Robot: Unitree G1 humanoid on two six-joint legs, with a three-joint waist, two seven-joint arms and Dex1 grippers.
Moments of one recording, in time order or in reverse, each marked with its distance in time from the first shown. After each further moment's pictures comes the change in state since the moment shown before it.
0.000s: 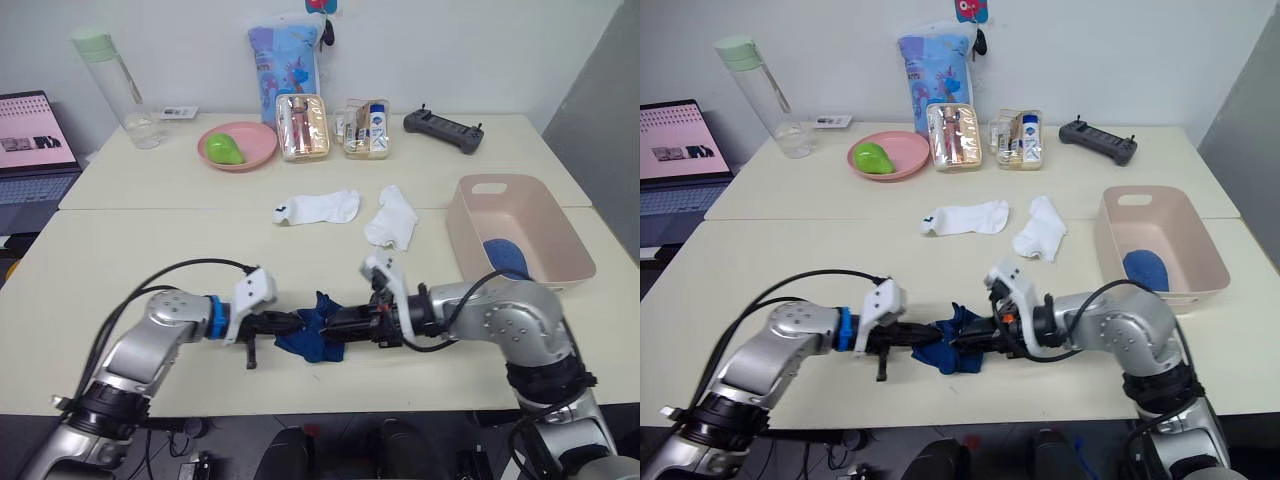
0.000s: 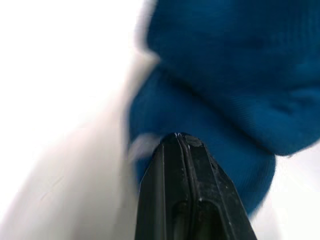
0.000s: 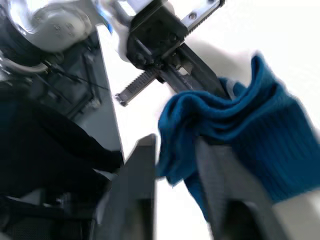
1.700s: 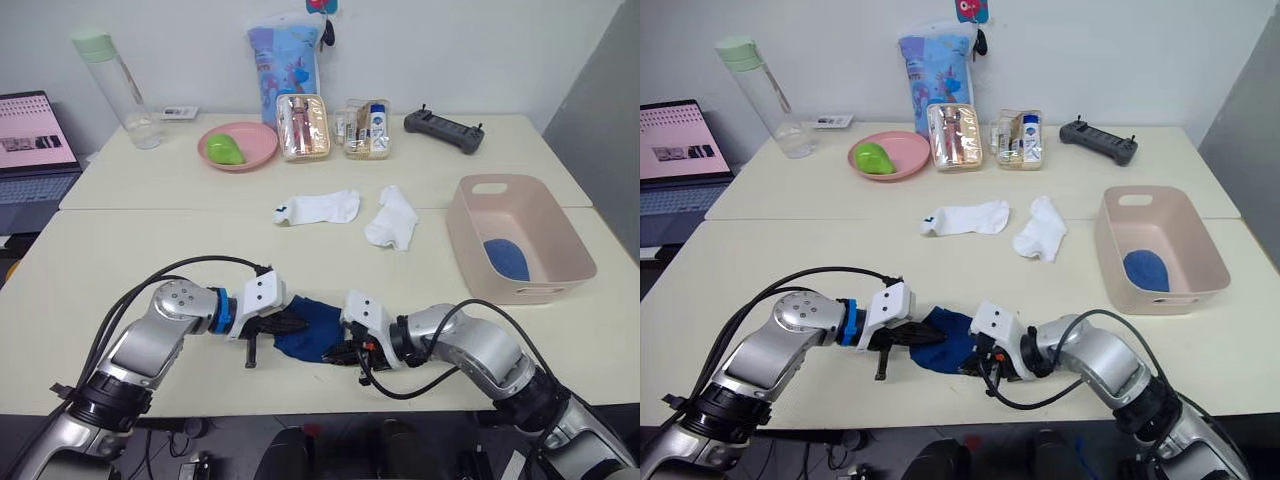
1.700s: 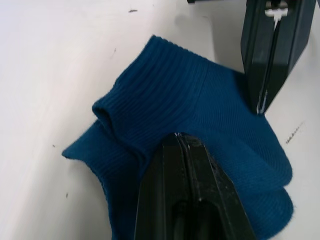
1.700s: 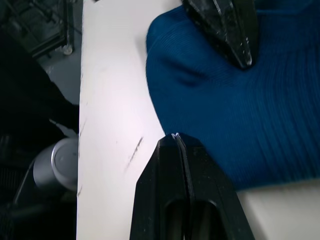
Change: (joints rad) left arm -0.052 0.009 -0.109 0.001 0.105 -0.108 -0.064; right arm 0.107 -0.103 0.426 0.103 -0.527 -0.494 0.283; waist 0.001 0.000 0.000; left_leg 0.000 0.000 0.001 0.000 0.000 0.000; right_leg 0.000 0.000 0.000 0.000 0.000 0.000
